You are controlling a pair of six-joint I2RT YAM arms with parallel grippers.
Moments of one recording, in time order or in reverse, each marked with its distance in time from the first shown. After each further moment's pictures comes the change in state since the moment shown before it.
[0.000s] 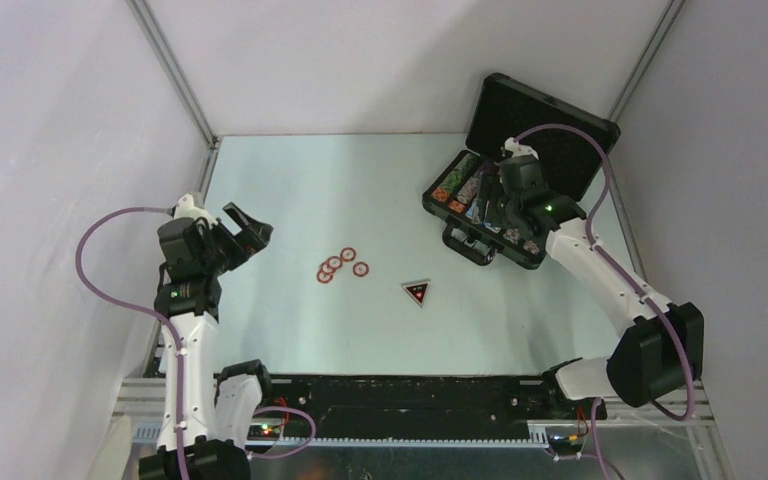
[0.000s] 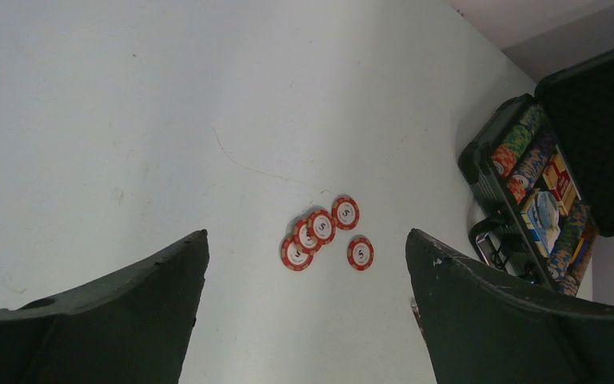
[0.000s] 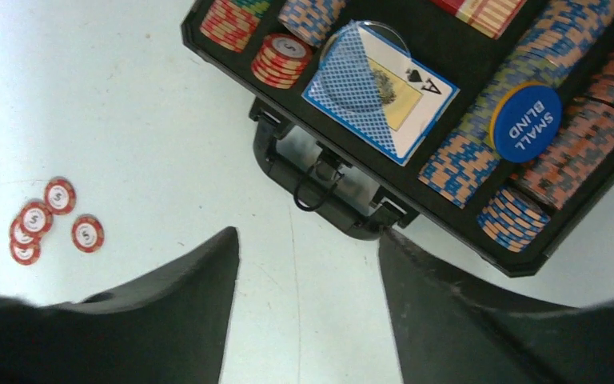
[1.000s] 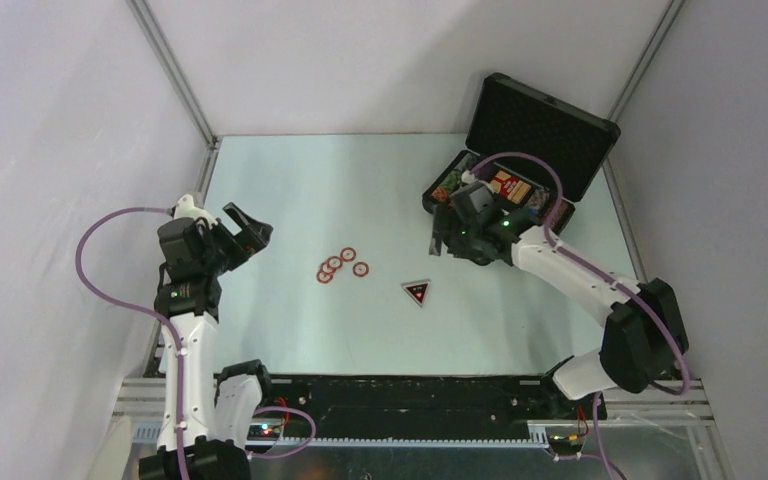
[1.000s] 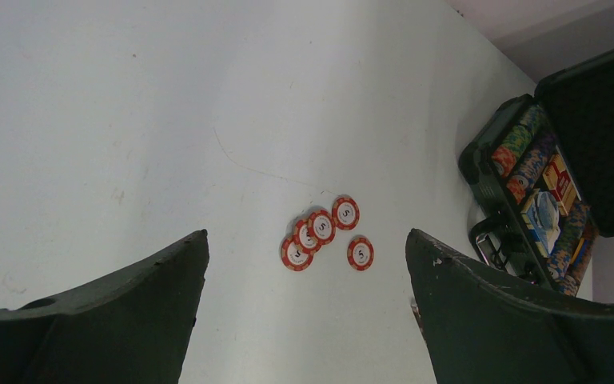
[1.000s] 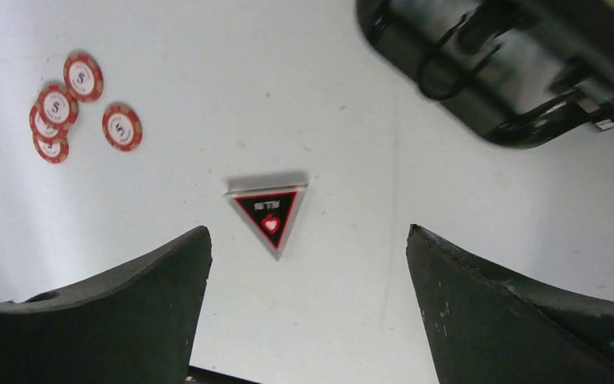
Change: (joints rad) left arm 0.000 0.000 0.000 0.000 -0.001 0.000; right arm 0.196 0.065 -0.056 -0.056 -0.043 0.184
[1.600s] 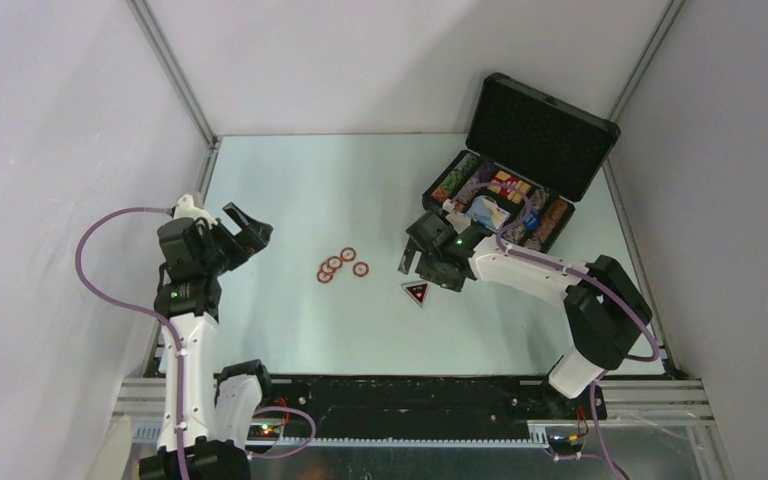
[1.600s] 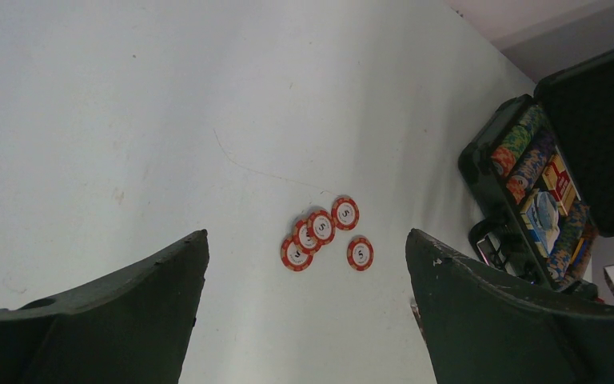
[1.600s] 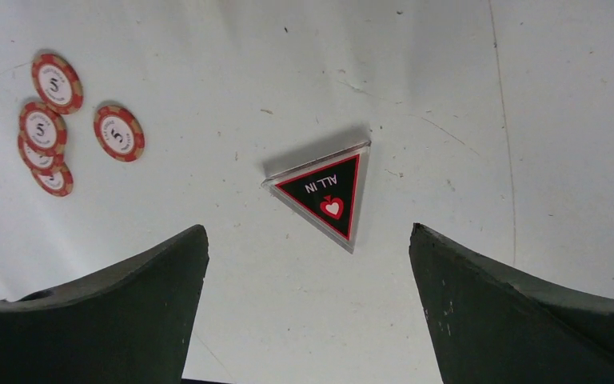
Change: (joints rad) left arm 0.000 -0.002 0.000 0.000 0.000 -0.001; right arm 0.230 0.177 0.000 0.008 0.129 0.472
